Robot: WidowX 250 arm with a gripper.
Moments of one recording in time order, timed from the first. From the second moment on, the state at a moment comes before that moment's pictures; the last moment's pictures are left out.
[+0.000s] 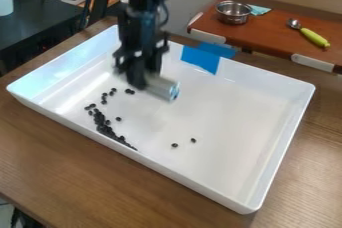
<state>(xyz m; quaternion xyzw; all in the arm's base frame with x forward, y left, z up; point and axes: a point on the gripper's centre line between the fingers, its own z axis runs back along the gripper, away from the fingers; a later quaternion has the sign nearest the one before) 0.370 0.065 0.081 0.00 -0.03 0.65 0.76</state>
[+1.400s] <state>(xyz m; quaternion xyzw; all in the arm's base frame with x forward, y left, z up) 0.369 0.092 0.038 0.04 -0.05 0.69 0.72</state>
